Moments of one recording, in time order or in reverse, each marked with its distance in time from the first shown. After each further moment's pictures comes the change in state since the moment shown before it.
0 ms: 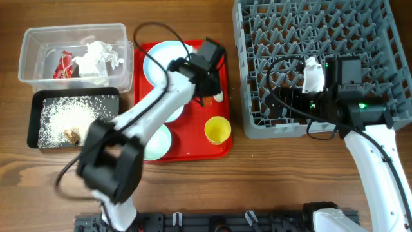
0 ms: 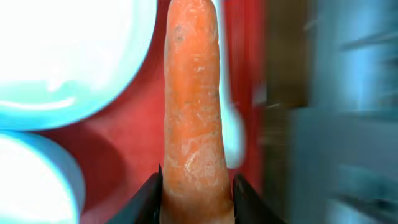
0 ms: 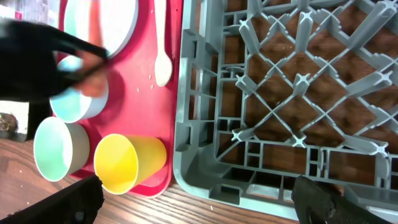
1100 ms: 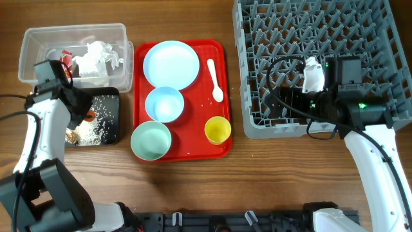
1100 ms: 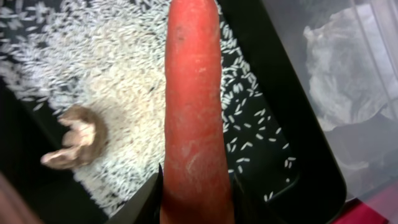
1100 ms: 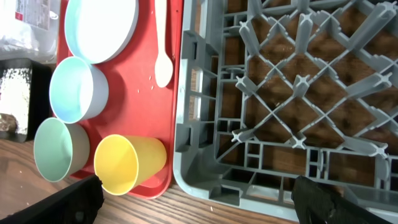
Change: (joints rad) left arm 0.916 -0.295 -0.417 0.062 -0.057 -0.123; right arm 0.000 0.000 0.000 0.004 0.000 0.000
